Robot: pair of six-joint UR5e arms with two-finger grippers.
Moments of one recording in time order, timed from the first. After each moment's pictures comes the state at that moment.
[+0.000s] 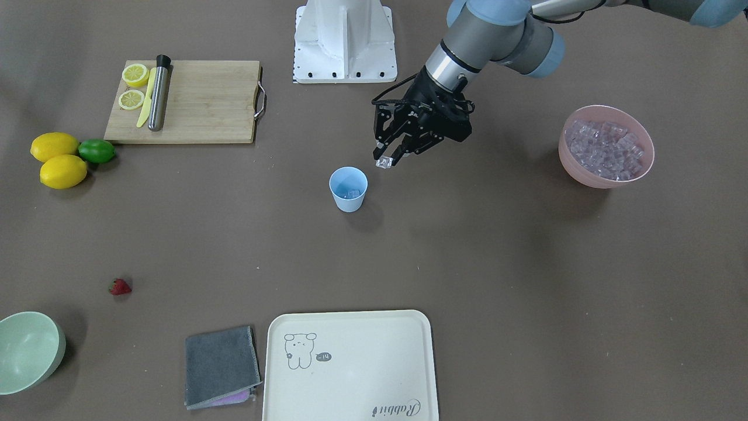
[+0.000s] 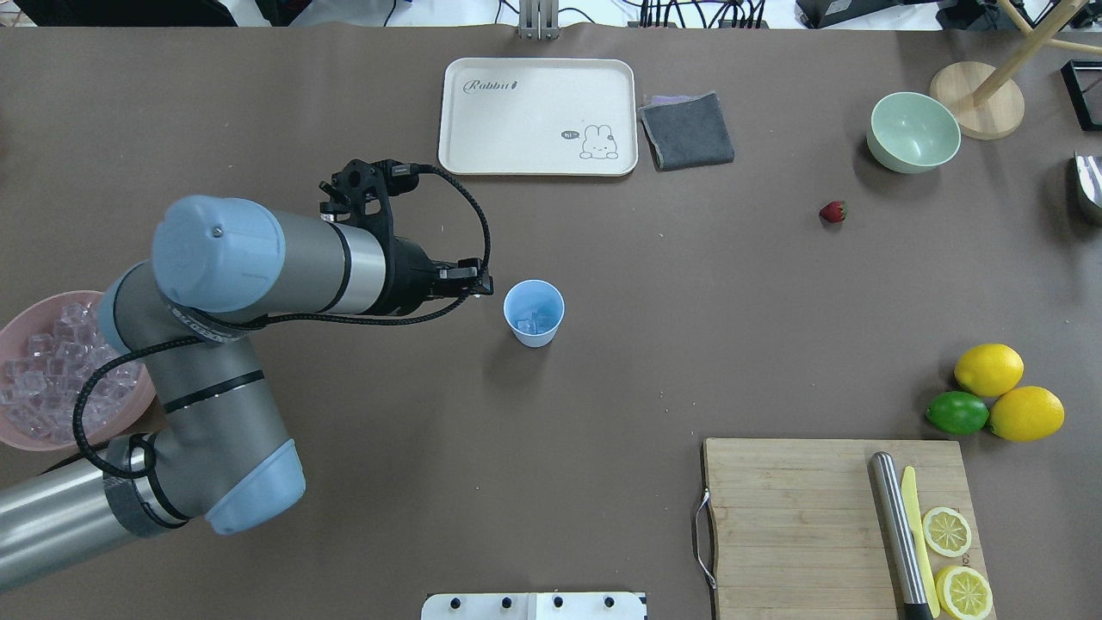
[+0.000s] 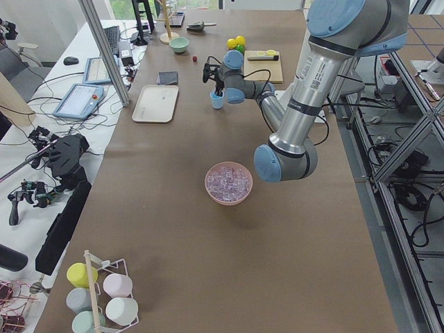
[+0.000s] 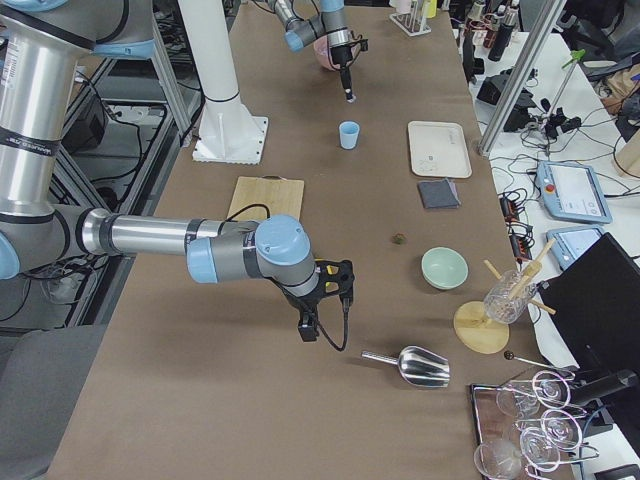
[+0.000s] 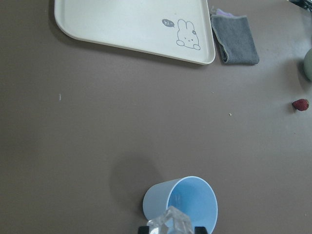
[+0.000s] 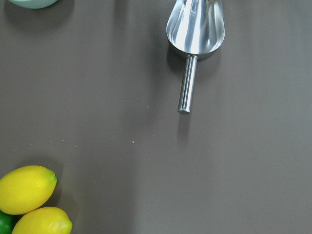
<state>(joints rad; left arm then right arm) -0.54 -2.08 -1.81 -2.14 -1.78 -1.35 1.64 -1.91 1.90 -1.38 2.36 0.05</state>
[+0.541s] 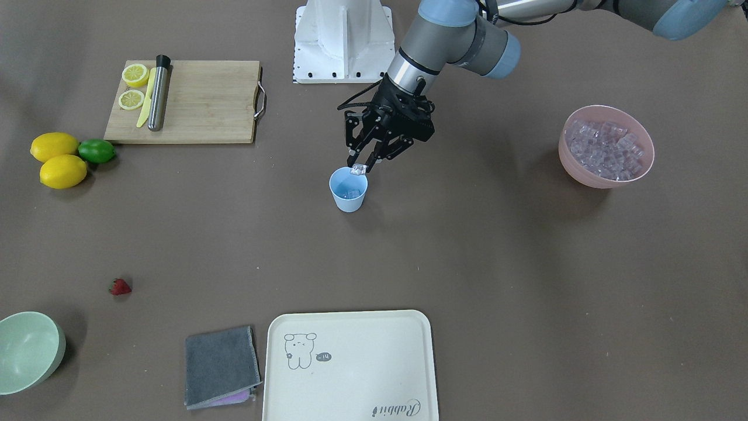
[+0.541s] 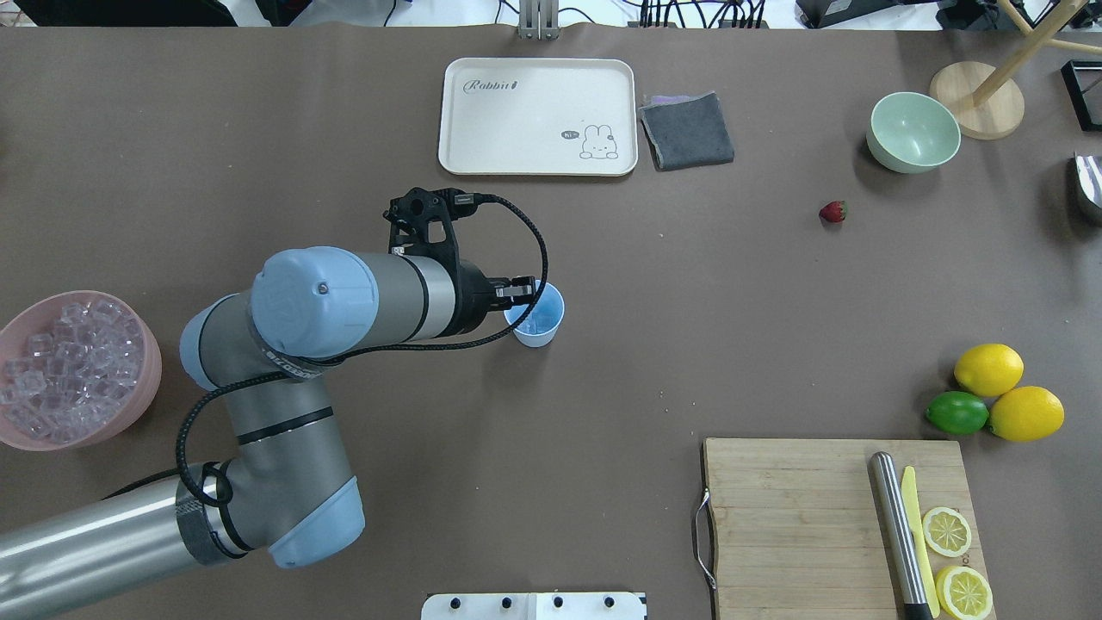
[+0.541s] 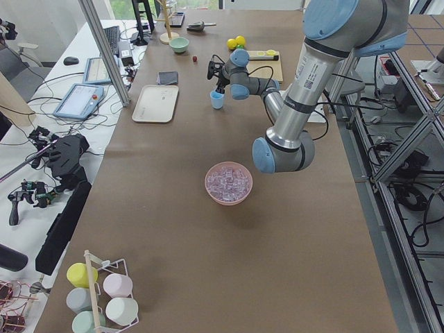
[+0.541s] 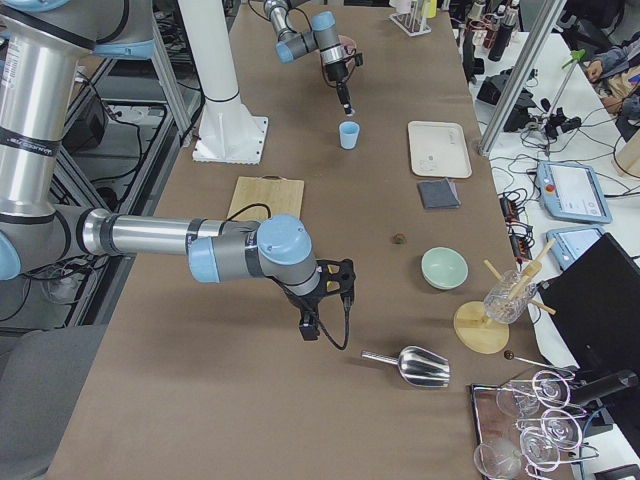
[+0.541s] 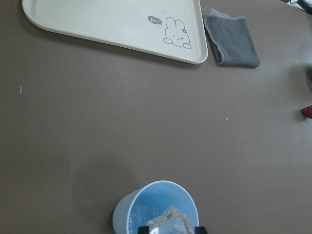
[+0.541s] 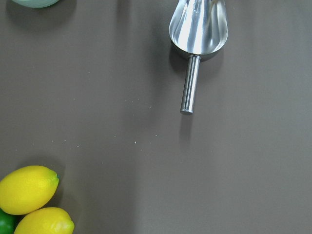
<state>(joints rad) -0.46 -2.17 -1.73 -2.12 -1.62 -1.35 1.63 -1.90 1.90 -1.39 2.36 0.06</state>
